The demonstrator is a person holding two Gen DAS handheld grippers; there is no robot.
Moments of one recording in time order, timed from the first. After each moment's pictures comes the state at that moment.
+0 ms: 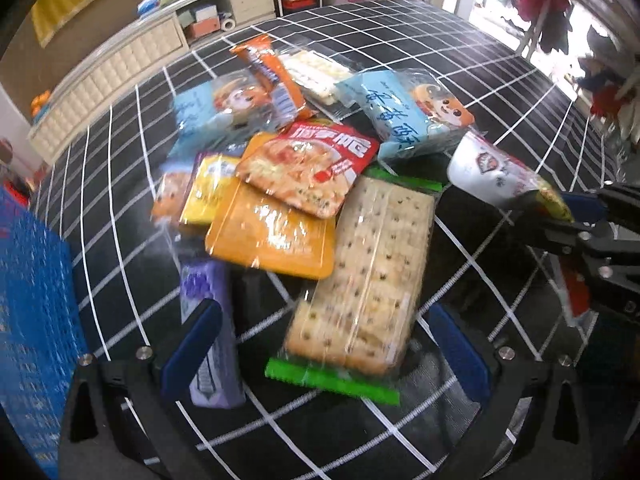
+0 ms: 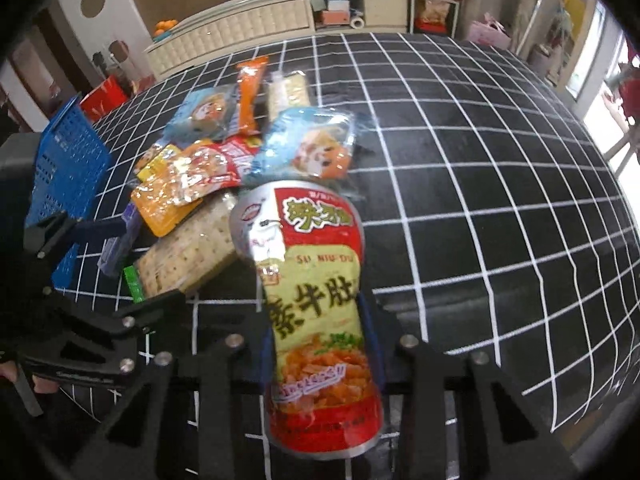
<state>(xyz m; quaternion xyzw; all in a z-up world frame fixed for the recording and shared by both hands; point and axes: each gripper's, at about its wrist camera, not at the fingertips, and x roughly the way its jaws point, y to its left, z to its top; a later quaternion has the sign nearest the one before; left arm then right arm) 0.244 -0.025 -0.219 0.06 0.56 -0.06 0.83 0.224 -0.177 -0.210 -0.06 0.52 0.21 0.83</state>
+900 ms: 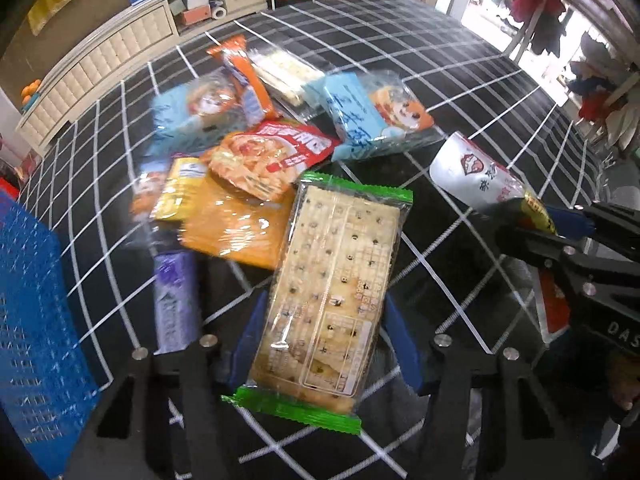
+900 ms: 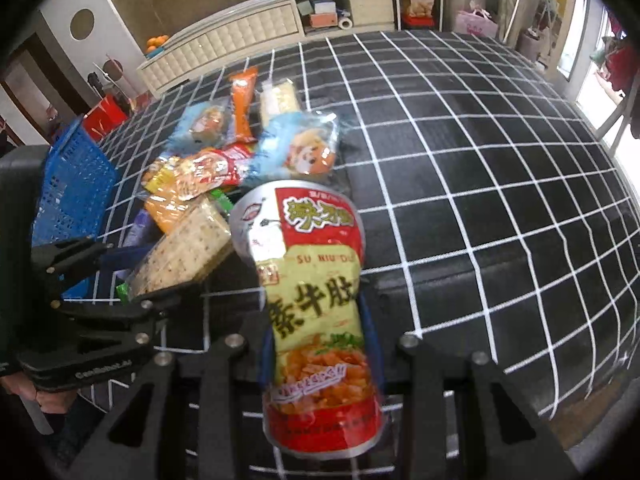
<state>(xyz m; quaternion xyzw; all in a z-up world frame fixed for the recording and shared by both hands) 0.257 -0.057 -0.195 0.02 0.57 -0.07 0.82 0.204 -0.186 -0.188 -0.03 0.52 0.21 0.83</state>
